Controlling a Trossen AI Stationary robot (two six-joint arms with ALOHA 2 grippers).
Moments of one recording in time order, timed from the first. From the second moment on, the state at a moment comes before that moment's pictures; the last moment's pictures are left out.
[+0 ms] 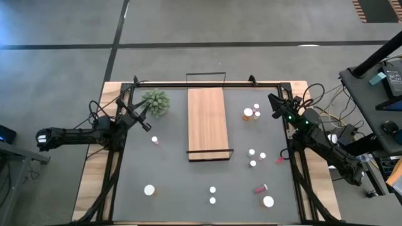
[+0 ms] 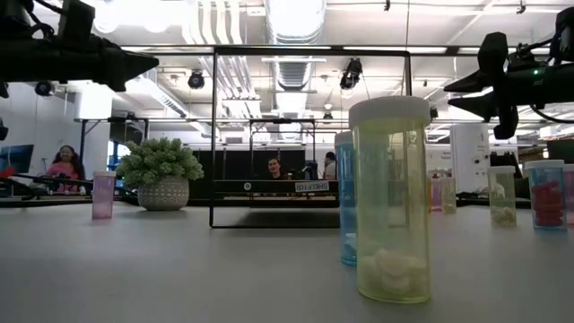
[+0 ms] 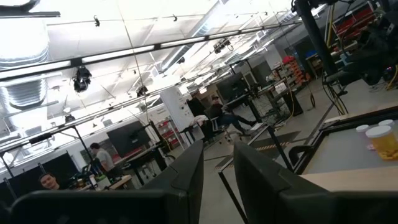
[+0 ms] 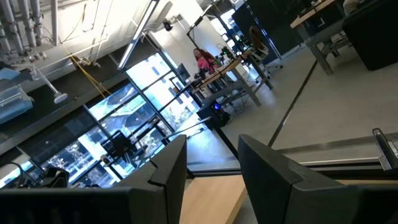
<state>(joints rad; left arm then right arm) 0.12 0.31 0.00 0.64 -0.56 0.71 -0.74 0.01 0.01 0.16 0.05 0.63</state>
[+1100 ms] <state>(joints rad) 0.12 0.31 0.00 0.64 -0.56 0.71 -0.74 0.05 0.15 0.37 0.13 0.67</state>
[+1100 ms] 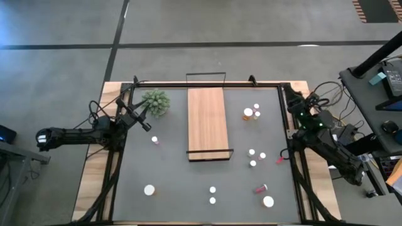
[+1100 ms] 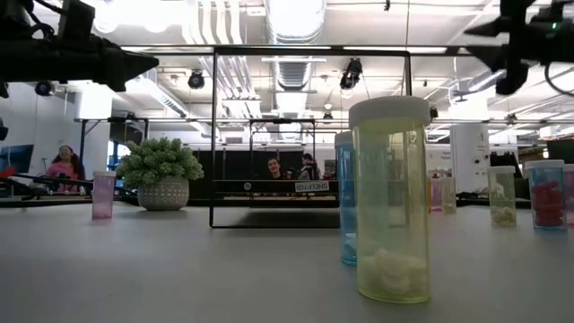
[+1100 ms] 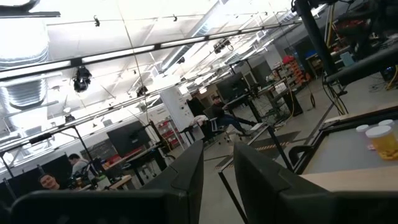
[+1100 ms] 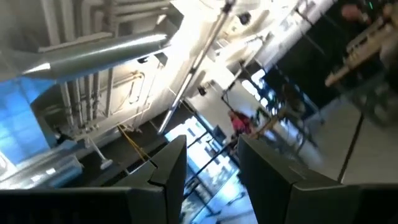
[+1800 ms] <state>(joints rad) 0.12 0.31 0.00 0.64 -0.56 0.71 -0.74 0.83 0.74 -0.35 0.11 0.38</state>
